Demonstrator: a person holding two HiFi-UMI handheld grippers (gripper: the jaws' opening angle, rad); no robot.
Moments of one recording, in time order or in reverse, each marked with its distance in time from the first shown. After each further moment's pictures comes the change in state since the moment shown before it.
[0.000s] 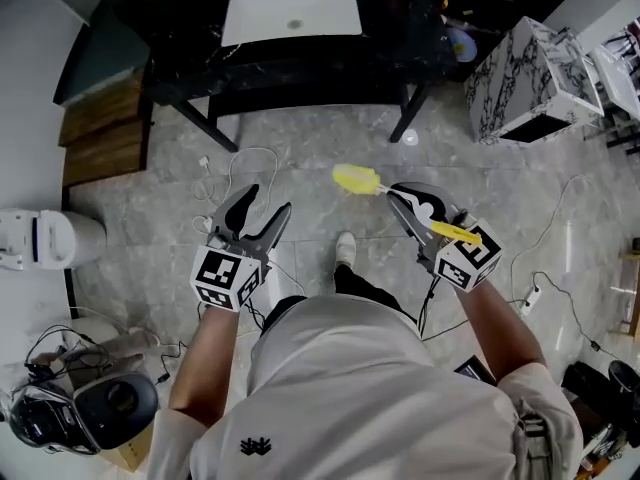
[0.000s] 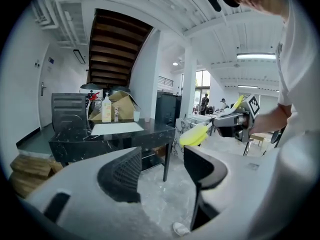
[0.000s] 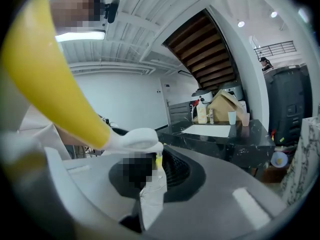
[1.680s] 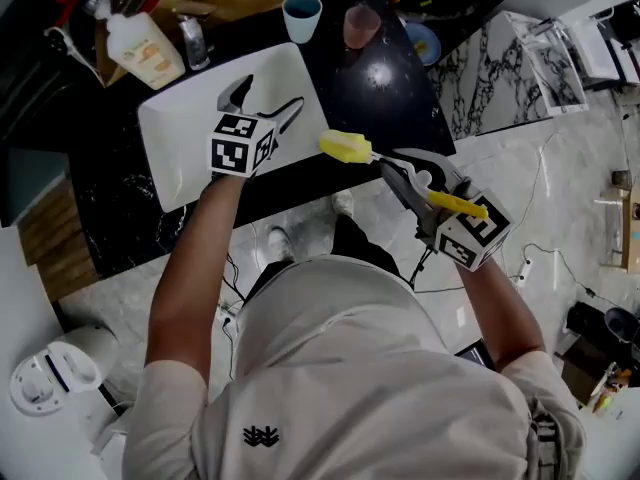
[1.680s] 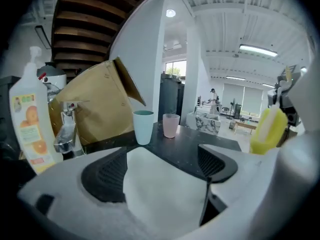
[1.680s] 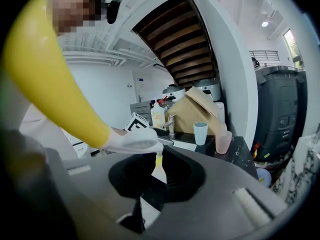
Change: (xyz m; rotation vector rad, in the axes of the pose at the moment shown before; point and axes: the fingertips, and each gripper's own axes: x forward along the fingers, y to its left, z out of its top) left arm 0.582 0.308 0.163 0.116 0.122 -0.240; right arm 0.239 -0.389 0.135 0.052 0.072 -0.270
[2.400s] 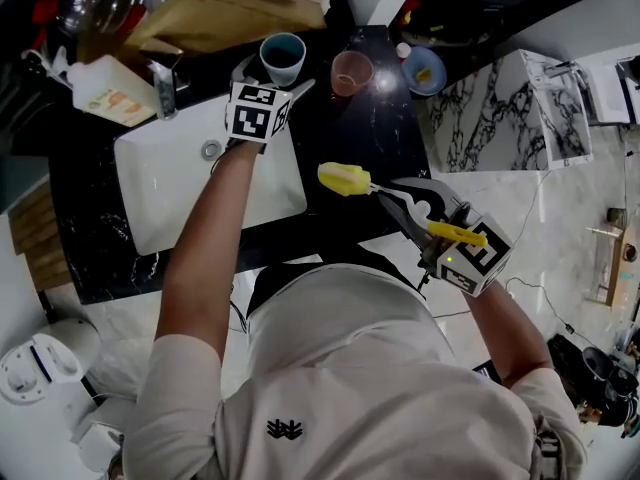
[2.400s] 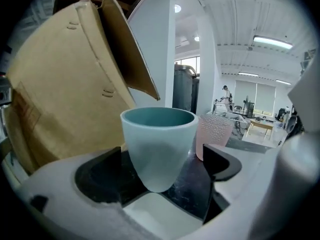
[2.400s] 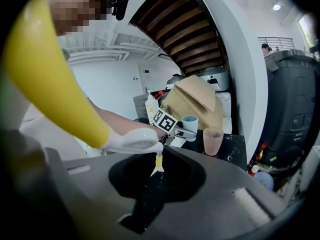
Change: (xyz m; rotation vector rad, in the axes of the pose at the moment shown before) left arm 0.188 0.074 0.043 -0.018 0.011 0.116; right arm 0.023 -0.119 0.002 -0.015 0.126 0.141
